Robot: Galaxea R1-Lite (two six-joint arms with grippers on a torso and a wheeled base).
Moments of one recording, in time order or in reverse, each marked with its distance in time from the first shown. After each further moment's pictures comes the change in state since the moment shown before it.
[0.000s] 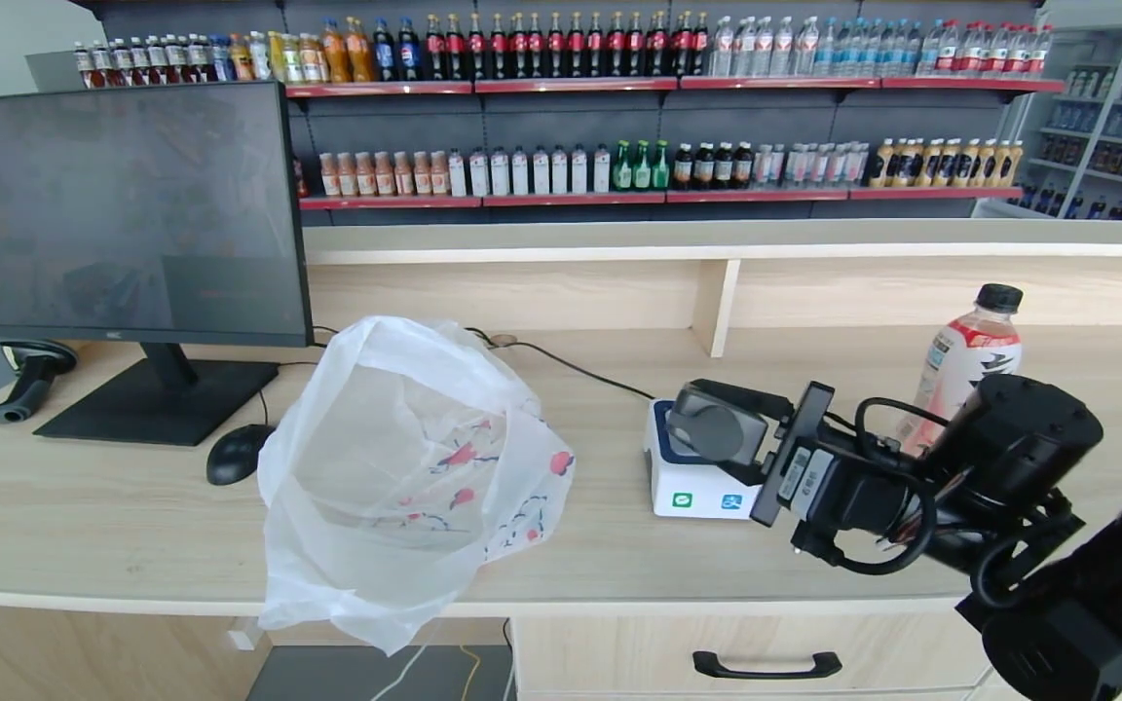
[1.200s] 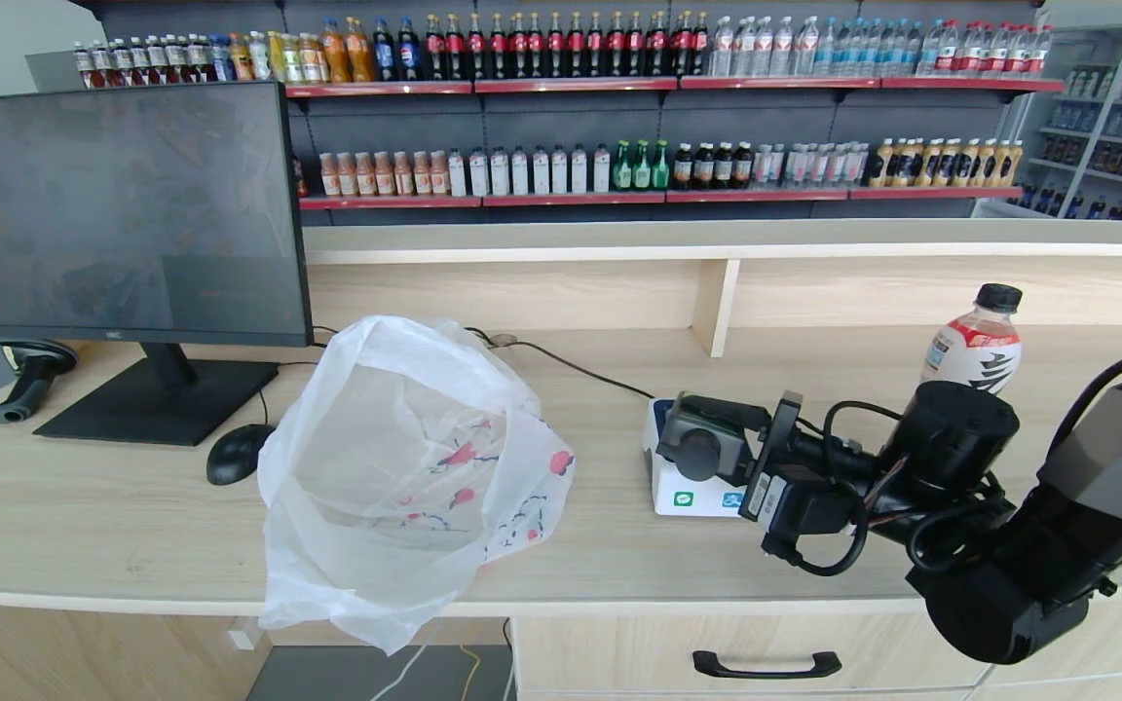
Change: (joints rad) left arm 0.000 0.000 0.000 0.000 0.000 -0.001; right arm -0.086 0.158 -0.089 -0.002 0.090 -0.188
